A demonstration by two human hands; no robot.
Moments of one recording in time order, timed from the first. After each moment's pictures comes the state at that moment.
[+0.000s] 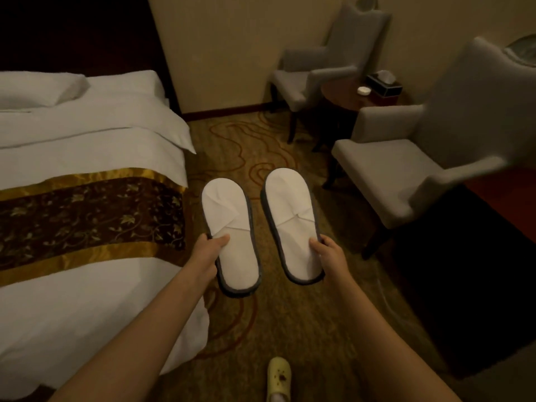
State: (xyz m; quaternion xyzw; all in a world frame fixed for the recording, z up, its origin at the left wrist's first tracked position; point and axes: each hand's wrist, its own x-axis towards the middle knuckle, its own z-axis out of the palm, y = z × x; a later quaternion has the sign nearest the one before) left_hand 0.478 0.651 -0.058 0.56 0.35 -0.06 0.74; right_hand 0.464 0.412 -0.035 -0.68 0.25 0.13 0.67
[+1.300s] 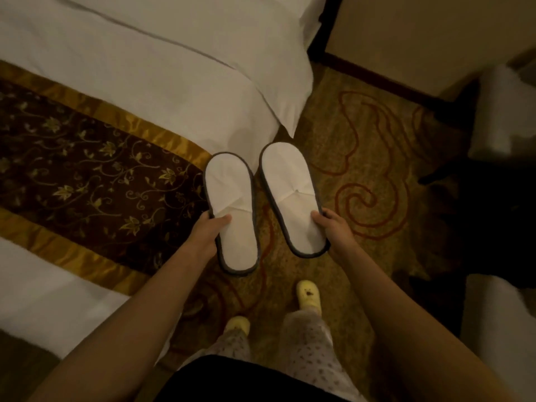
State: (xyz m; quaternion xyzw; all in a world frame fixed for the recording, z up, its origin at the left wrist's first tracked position) left_hand 0.900 0.863 -0.153 0.33 0.56 0.08 0.75; right_hand 1.077 0.681 -0.135 -0.76 0.02 0.42 0.50
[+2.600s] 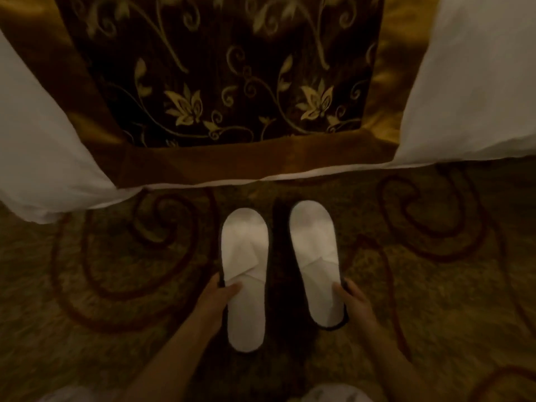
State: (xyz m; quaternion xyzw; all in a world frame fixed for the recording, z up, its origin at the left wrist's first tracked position) left_hand 0.924 0.694 -0.729 0.05 0.67 0.37 0.64; right_hand 1.200 0.748 -0.733 -0.74 -0.30 0.58 0.17
